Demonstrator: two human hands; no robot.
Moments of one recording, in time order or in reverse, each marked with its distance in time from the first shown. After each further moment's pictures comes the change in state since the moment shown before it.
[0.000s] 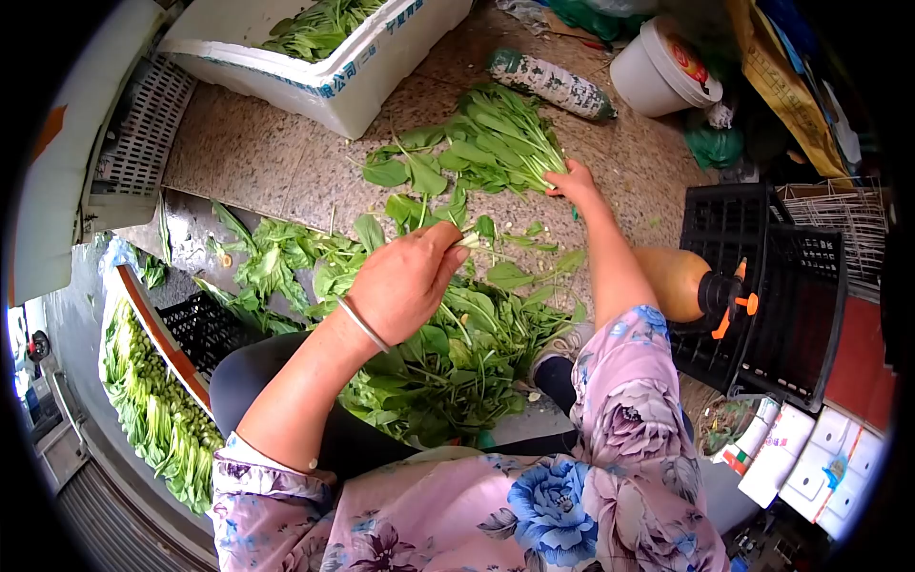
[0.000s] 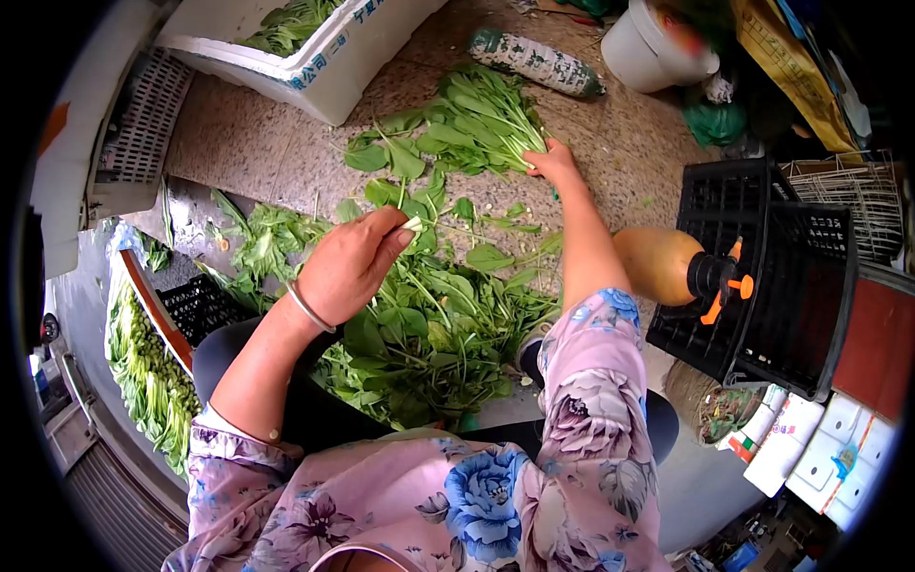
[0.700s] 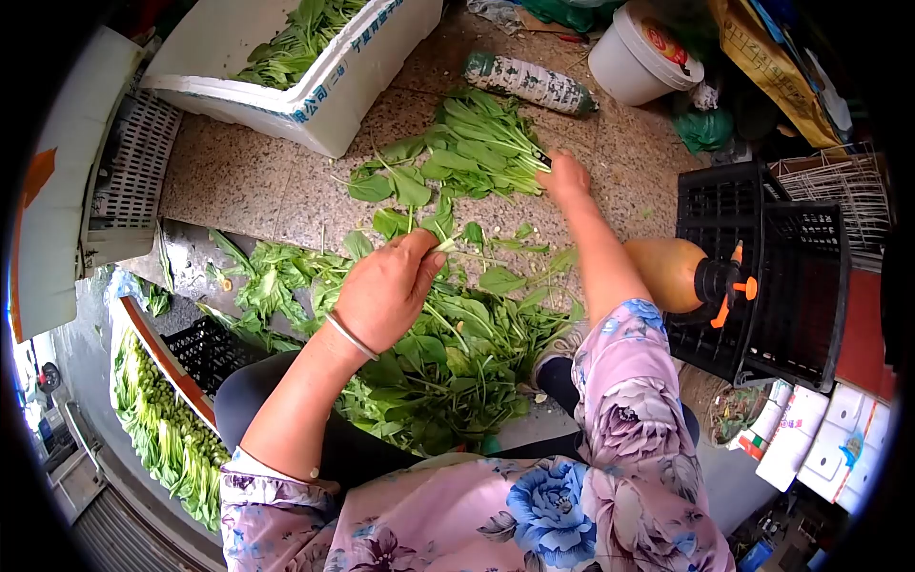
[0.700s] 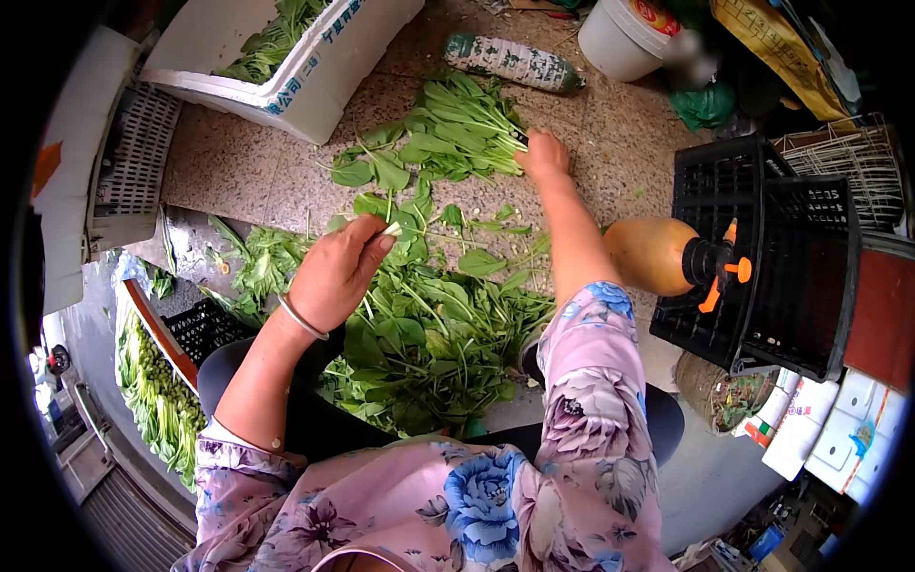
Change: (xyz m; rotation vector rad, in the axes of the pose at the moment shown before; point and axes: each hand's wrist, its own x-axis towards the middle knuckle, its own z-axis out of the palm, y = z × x) left_hand 0.008 -0.002 0.007 0.067 0.055 0.022; right_hand 0.002 -0.001 -0.005 -0.741 0.283 -0.177
